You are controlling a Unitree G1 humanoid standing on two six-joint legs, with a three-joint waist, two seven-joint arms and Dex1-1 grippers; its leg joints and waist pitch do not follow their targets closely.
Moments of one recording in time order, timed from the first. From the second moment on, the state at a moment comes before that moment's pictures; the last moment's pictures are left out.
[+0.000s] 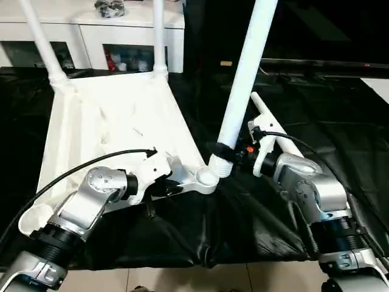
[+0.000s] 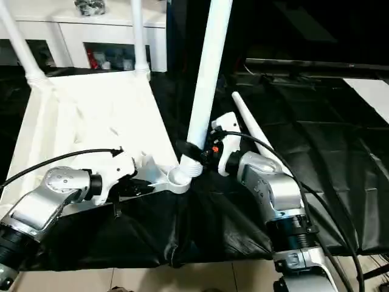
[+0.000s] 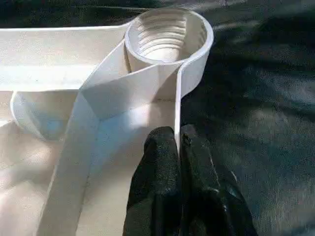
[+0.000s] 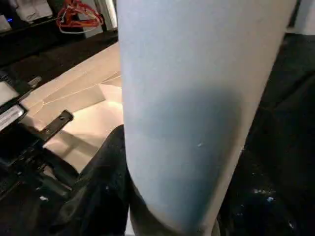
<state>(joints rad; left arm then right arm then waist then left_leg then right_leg) -0.44 0.51 -0.35 0.23 -0.08 0.33 -0.95 -0.51 -0.24 0.07 0.25 0.35 0.50 0.76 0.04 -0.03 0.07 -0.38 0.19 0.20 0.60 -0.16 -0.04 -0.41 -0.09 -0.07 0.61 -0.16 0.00</state>
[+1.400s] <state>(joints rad) -0.49 0.38 -0.33 0.31 -0.06 0.37 -0.91 -0.49 -0.15 -0.04 0.52 0.38 0.25 0.77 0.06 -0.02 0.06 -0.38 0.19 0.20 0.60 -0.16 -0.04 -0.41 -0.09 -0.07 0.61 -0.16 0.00</state>
